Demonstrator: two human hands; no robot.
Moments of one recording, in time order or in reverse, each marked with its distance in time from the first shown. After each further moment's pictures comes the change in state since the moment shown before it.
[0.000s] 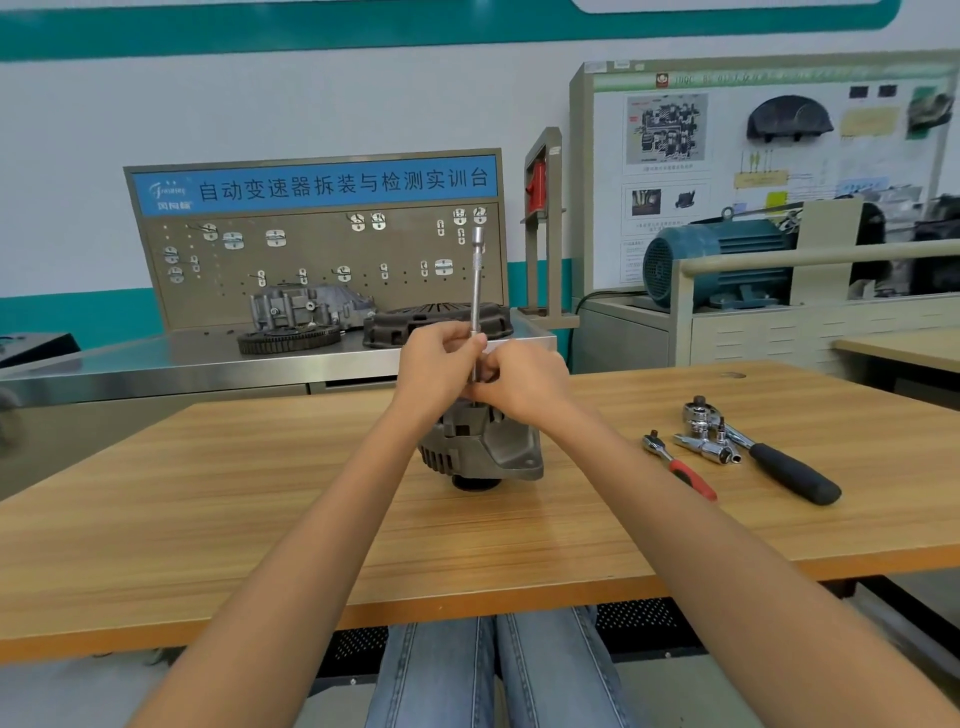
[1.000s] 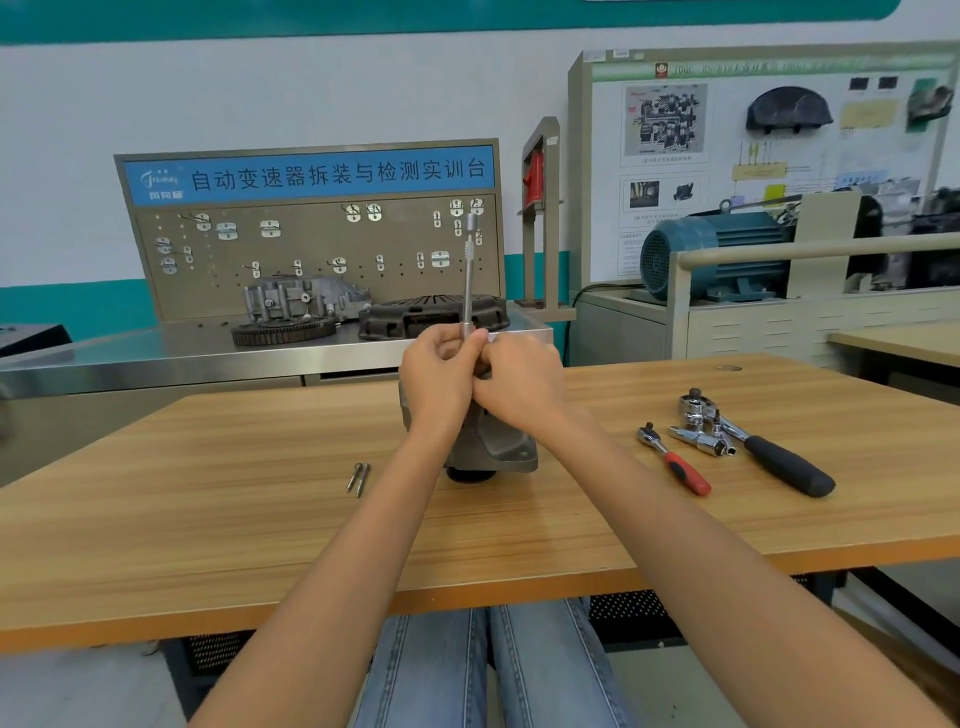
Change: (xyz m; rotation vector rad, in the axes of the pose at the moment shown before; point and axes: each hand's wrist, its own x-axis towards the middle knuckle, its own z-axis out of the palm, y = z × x) left_hand -0.012 -0.013 0.027 -0.233 0.257 -0.031; right_hand -0.013 -0.003 0.004 -0.050 0.148 -0.027
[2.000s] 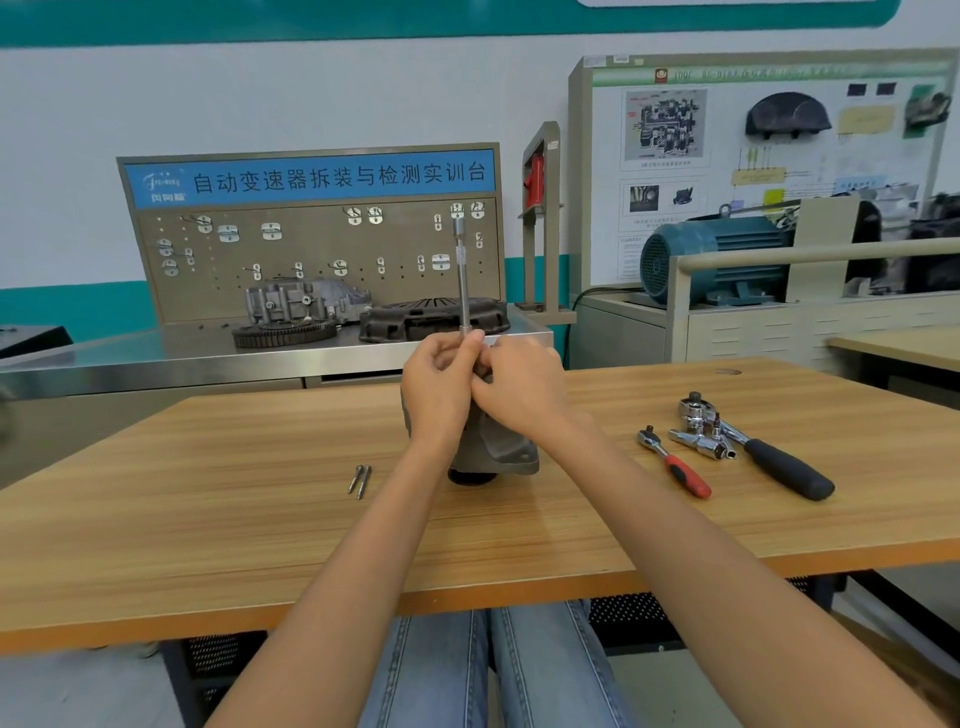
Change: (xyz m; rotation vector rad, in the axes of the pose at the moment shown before) left_hand -0.002 -0.013 -0.002 -0.139 -0.001 0.005; right_hand -0.002 0.001 0.002 0.032 0.010 -0.039
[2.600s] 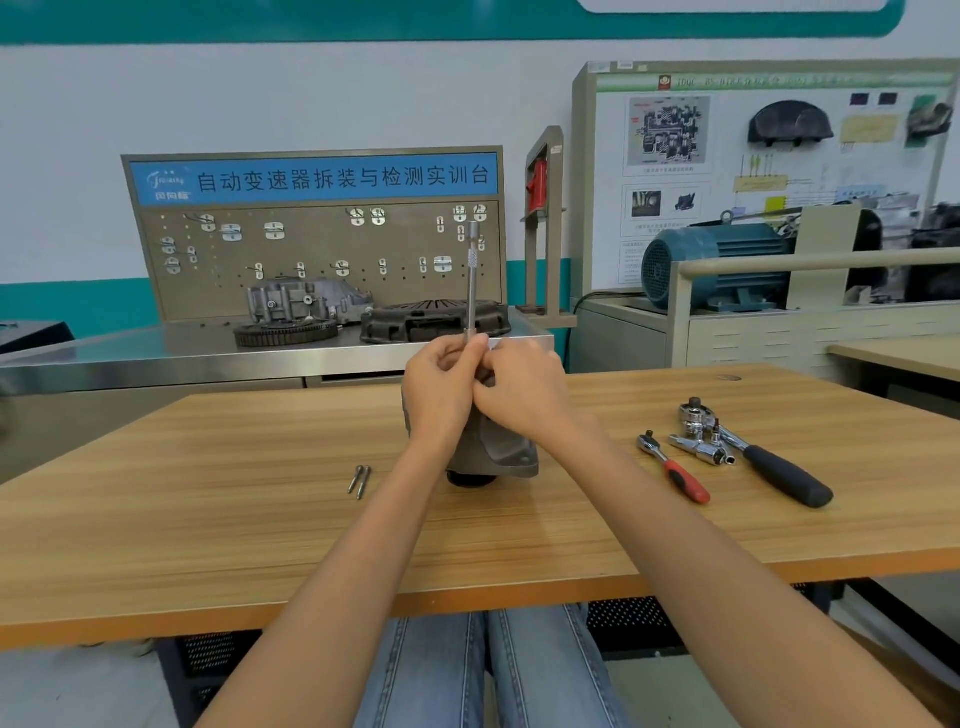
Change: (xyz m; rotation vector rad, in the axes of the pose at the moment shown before) left_hand 0.001 0.003 -0.001 0.070 -0.039 0.023; right_hand 0.001 0.001 -0.001 -0.019 -0.017 -0.015
